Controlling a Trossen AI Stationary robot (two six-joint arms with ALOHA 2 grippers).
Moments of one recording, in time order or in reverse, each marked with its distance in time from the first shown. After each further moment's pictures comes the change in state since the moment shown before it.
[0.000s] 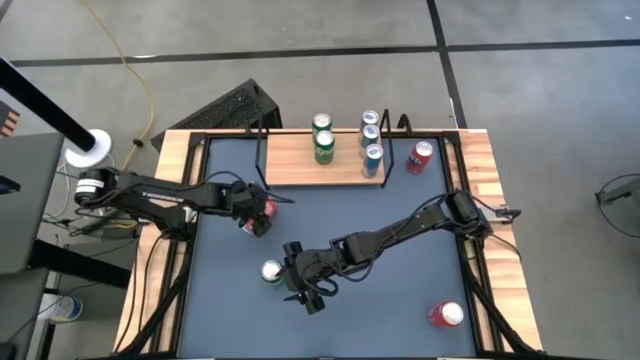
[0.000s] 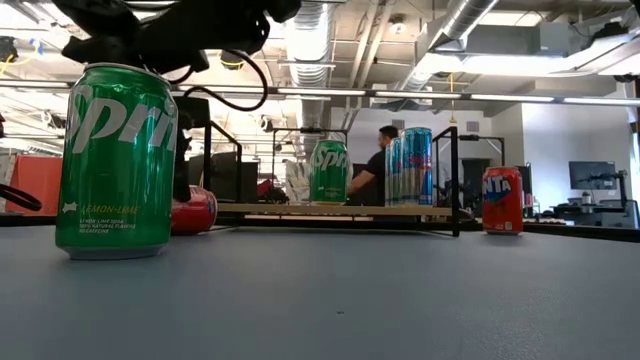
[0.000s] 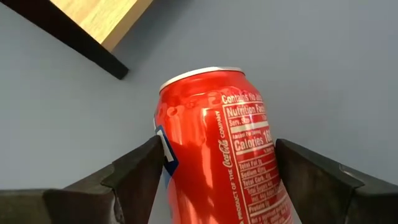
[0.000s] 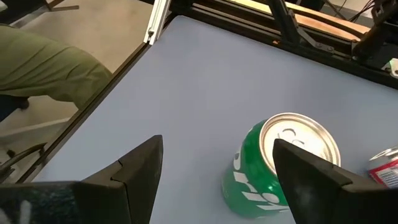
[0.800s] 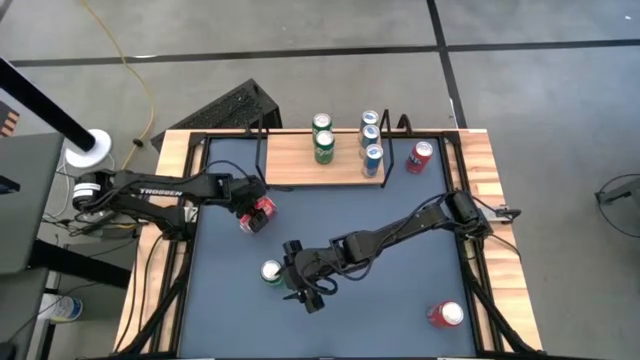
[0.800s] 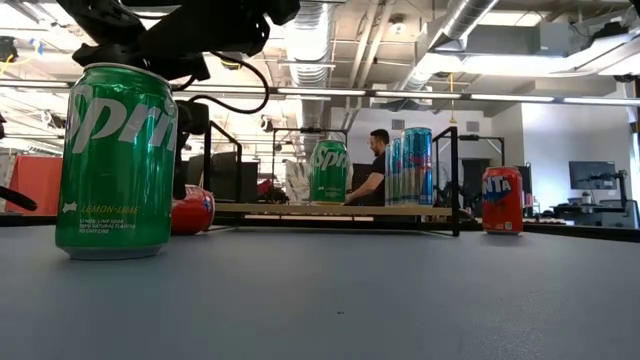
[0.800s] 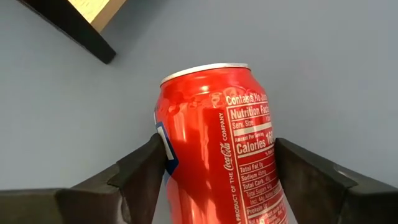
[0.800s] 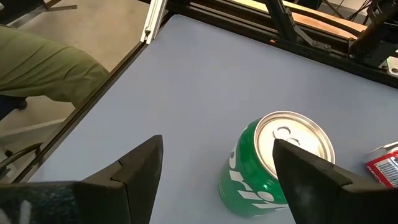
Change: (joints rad) left arm 0.127 -0.034 0.000 -0.044 0.191 0.090; right arm 0.000 0.000 0.000 0.000 0.000 0.001
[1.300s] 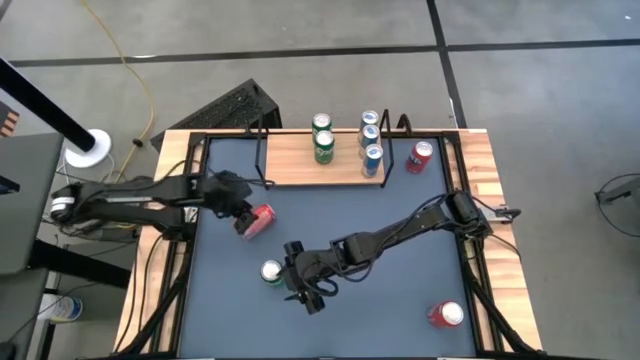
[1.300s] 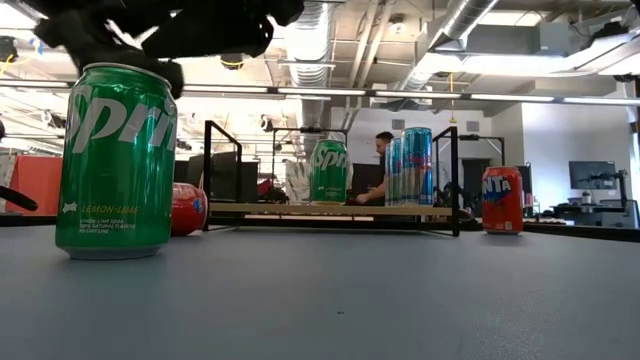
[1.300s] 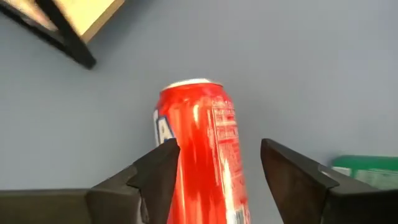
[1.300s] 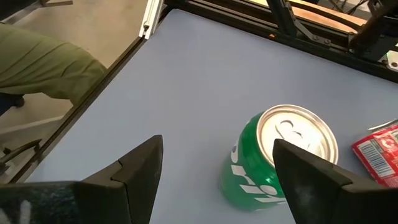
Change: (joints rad) left arm -0.016 -0.394 -0.040 0.019 0.047 0.006; right arm 0.005 0.000 0.000 -0.020 0.020 0.008
